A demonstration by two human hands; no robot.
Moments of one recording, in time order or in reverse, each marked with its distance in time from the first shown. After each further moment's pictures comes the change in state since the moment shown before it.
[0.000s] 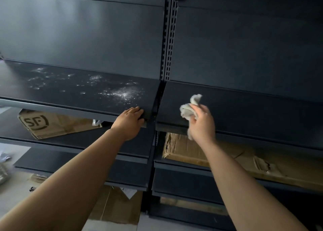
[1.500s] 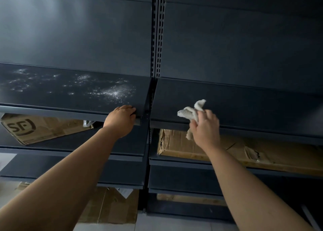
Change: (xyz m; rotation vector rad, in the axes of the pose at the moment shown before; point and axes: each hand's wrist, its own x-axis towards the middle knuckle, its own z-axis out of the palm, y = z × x) left_hand 0.002 0.000 -0.002 -0.020 0.074 -0.003; right_hand -0.021 0.038 -0.011 -0.381 0.071 -0.072
